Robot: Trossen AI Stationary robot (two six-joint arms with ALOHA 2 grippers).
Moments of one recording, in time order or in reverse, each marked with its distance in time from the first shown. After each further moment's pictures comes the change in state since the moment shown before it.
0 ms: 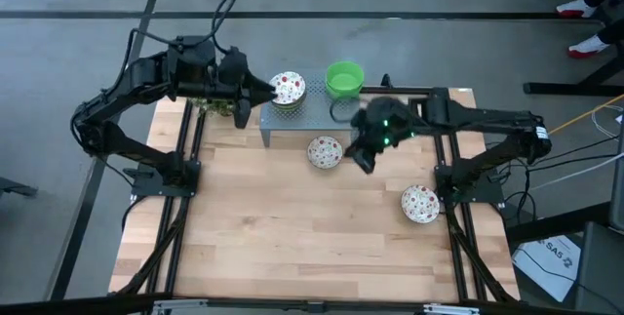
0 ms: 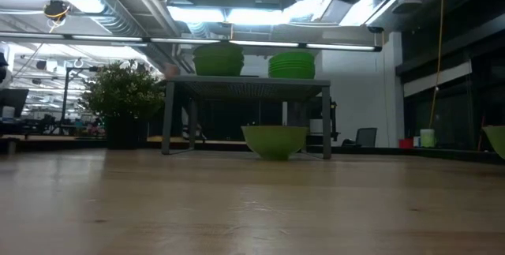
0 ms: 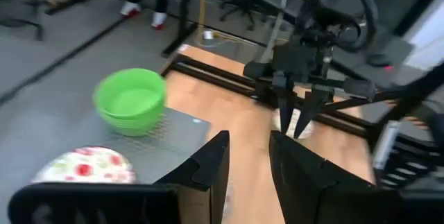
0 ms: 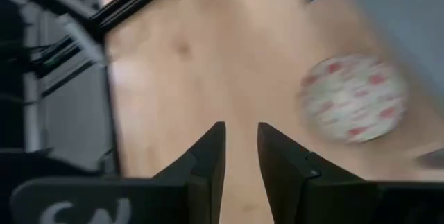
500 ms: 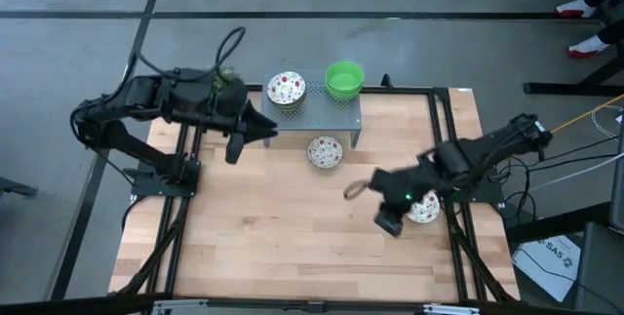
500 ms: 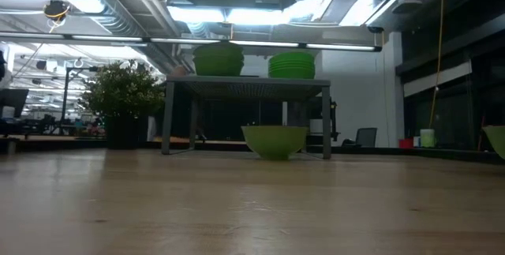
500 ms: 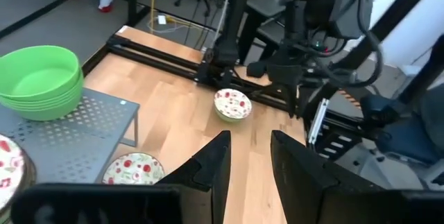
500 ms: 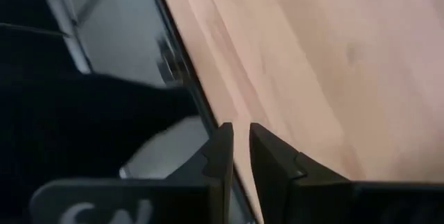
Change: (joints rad) left arm -0.299 0.001 0.000 0.000 -0.101 -0.166; right arm 0.477 0.004 0.000 -0.168 0.001 0.515
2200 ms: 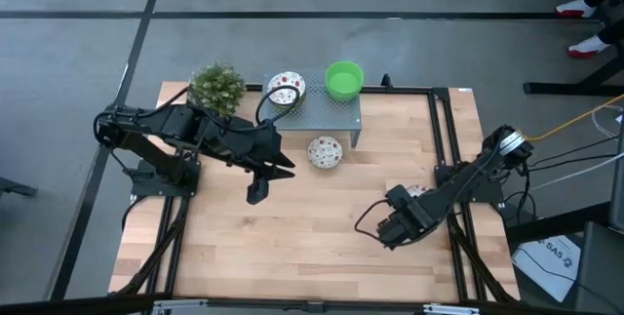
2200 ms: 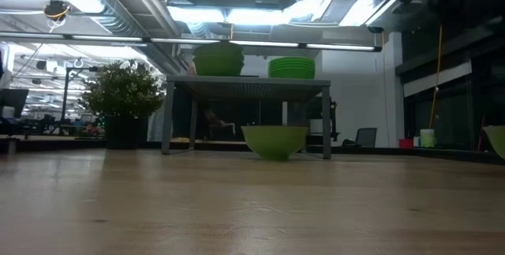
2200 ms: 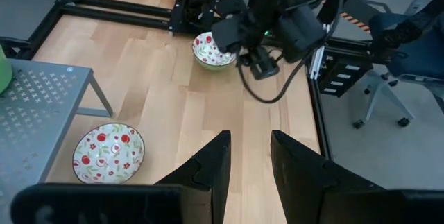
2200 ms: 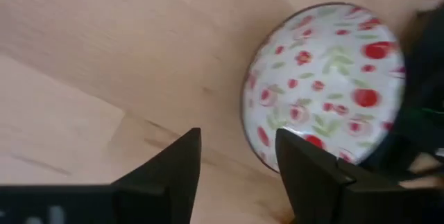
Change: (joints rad) left arm -0.189 0.172 0.000 -0.038 -0.064 0.057; right arm 0.215 0.237 -0.288 -0.295 0.212 0.649
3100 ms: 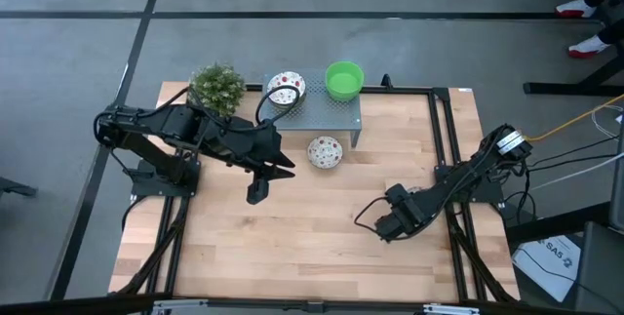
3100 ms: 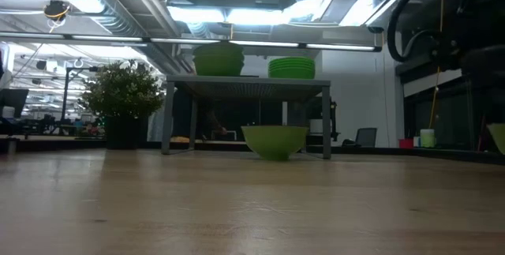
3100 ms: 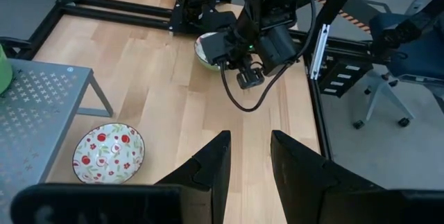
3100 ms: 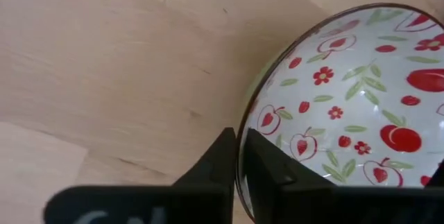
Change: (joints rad) left arm 0.000 0.000 0.000 0.000 0.000 0.000; right arm -0.046 -0.001 -0.197 0.216 -0.032 -0.007
